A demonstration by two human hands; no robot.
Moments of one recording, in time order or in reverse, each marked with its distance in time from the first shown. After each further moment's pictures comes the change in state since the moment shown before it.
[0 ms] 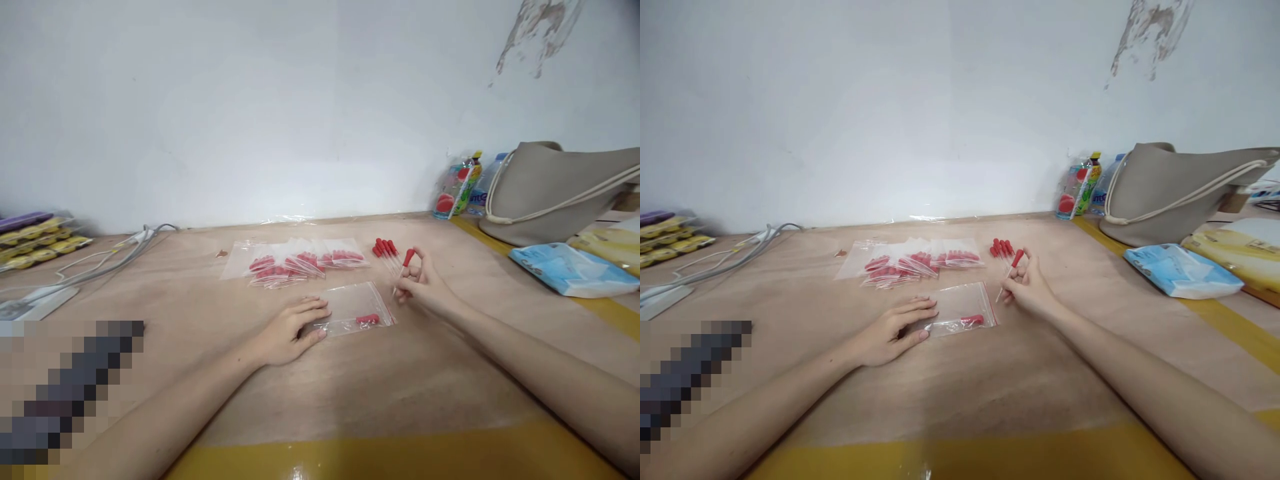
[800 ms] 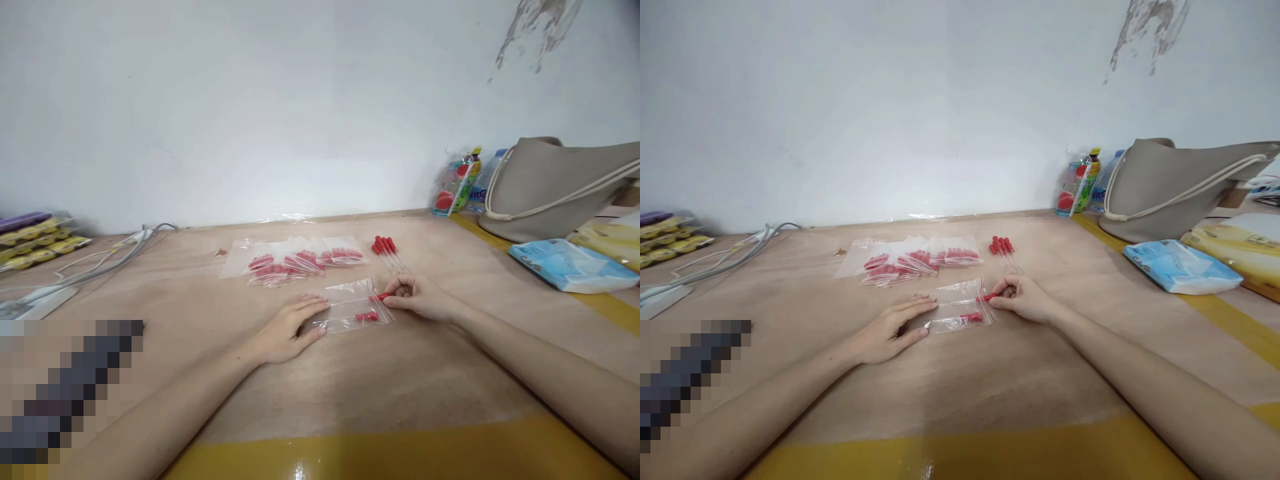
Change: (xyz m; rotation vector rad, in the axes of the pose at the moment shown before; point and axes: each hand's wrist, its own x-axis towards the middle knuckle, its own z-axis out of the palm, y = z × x) left_hand 0.001 0.001 -0.001 0.050 -0.011 -0.001; right_hand 0.000 0.018 -0.011 -0.309 -0.326 0.005
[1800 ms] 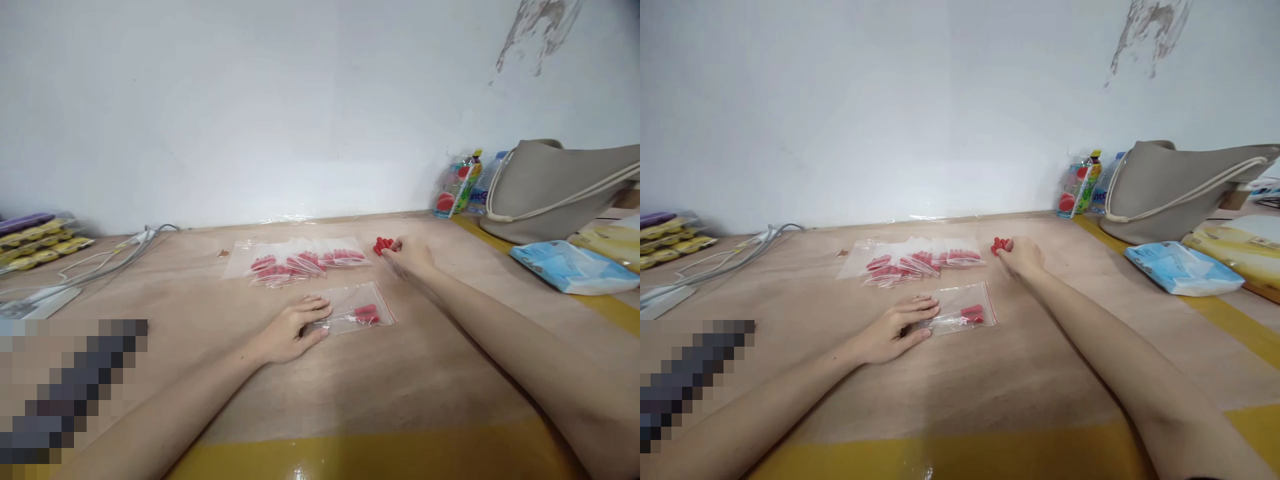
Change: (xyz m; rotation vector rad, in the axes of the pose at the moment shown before) left_hand 0.001 -0.003 0.002 -0.031 -0.019 0.018; right_hand 0.074 -0.018 -0.025 -0.732 0.577 0.181
